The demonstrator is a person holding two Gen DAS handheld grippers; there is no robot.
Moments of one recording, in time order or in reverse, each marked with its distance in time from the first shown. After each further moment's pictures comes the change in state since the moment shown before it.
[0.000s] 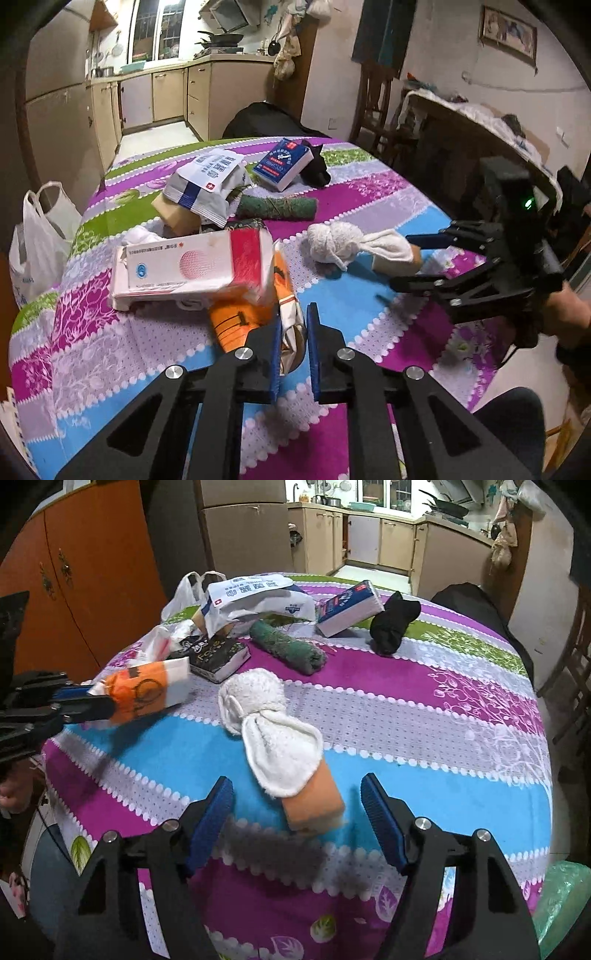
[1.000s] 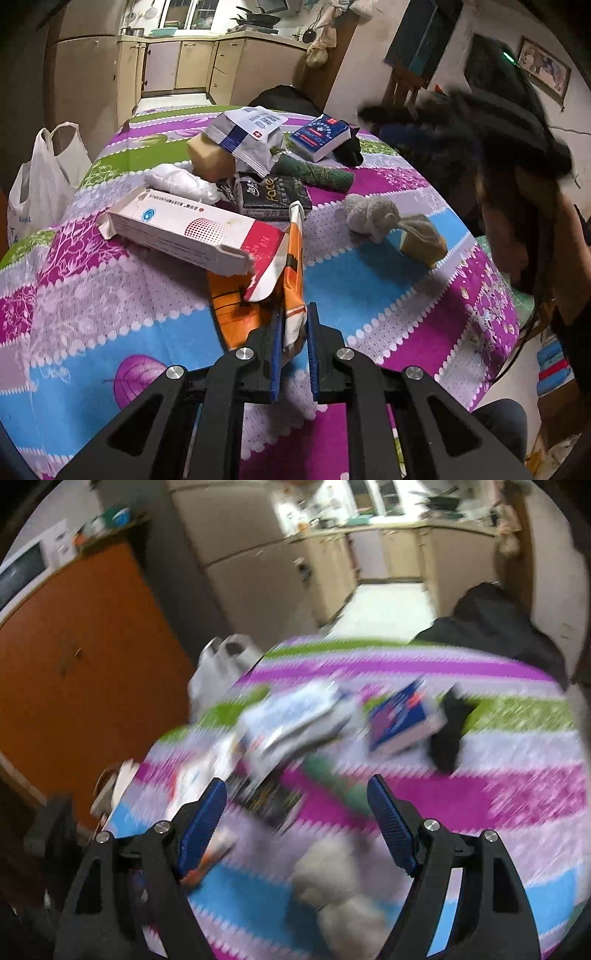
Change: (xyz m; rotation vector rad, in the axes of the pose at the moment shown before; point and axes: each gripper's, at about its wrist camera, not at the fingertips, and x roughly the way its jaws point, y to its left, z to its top) left arm 0.004 0.026 -0.036 -0.155 0.043 -0.011; right arm 0.002 -0.008 0.122 0.178 -0.127 0.177
